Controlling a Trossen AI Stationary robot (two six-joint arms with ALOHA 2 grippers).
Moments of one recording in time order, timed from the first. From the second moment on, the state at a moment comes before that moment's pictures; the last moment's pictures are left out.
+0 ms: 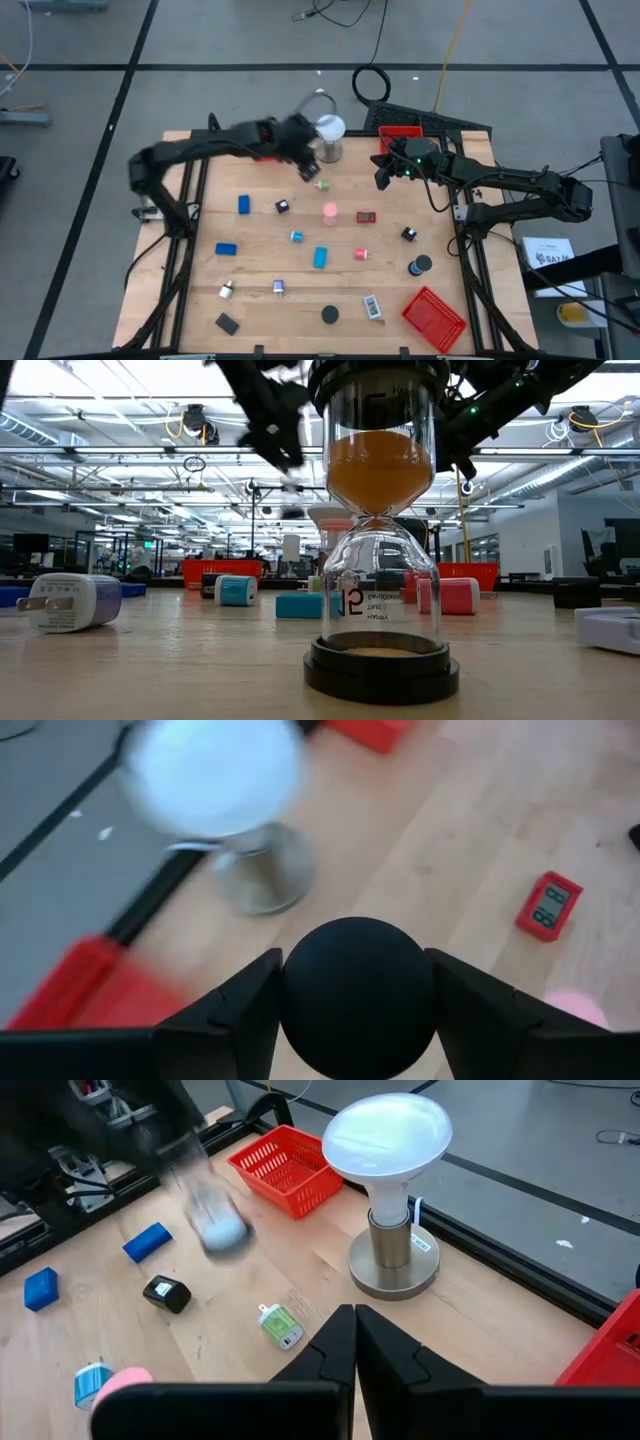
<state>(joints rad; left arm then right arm) 0.35 1.64 1.54 -0.80 -0.15 -0.20 -0.38 1.09 0.73 -0.10 0.13 0.34</state>
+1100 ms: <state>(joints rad) 0.87 1.77 1.54 -0.93 -0.12 -0.12 -0.38 1.09 0.73 -0.10 0.18 0.25</state>
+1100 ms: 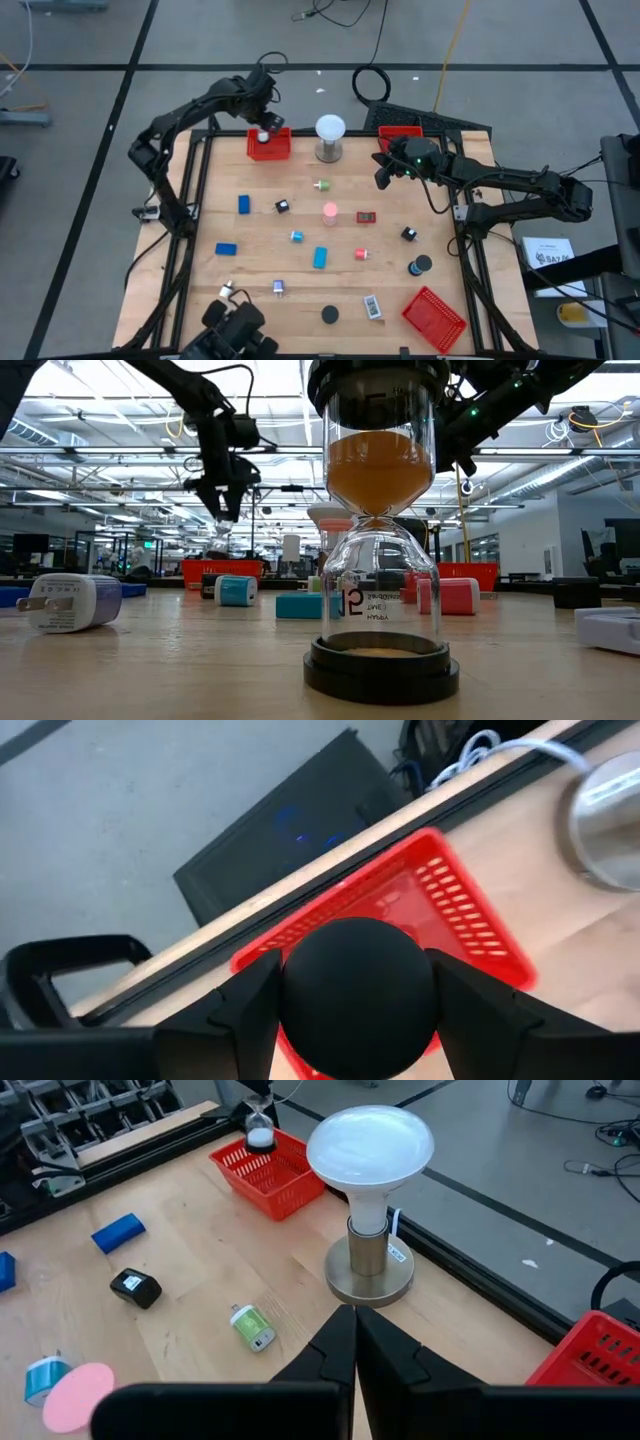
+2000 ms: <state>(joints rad) 0.85 1.67 1.13 -0.48 -0.23 -0.18 -0.38 1.09 0.73 -0.10 0.12 0.19</state>
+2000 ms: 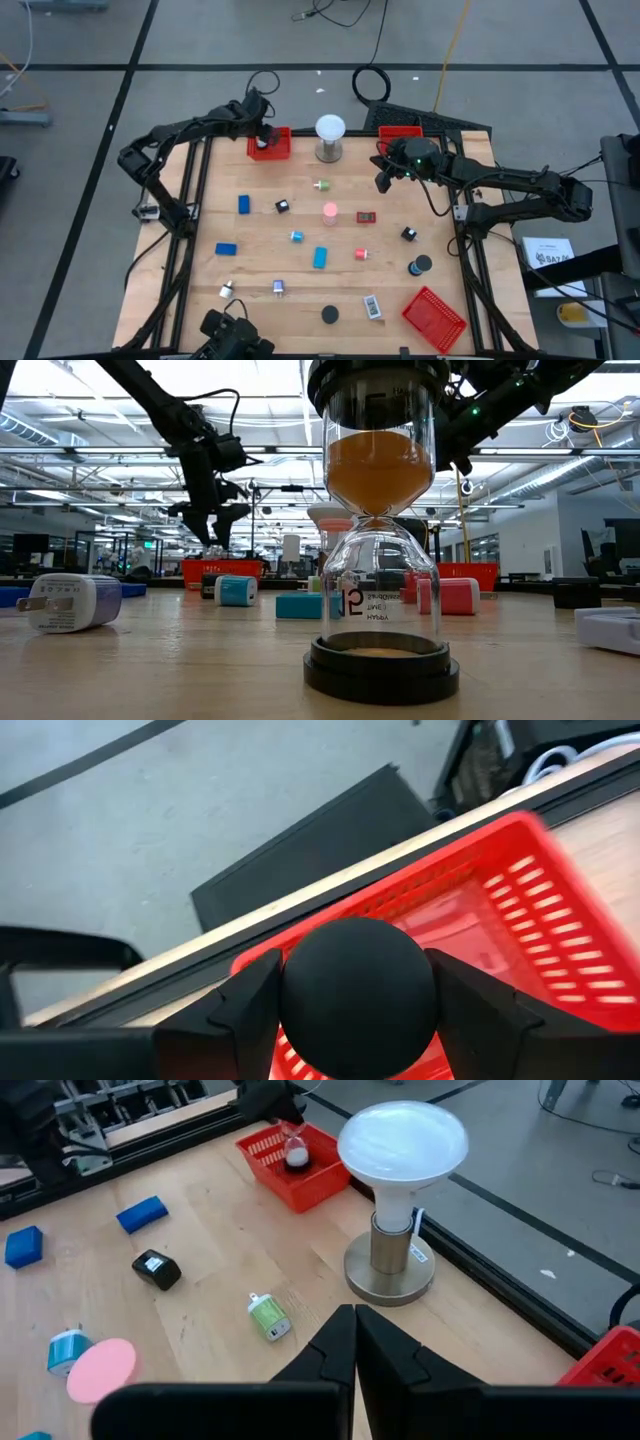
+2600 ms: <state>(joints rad) 0.86 1.67 1.13 -0.47 -0.19 -0.25 -0.38 1.09 0.73 -0.10 0.10 0.23</state>
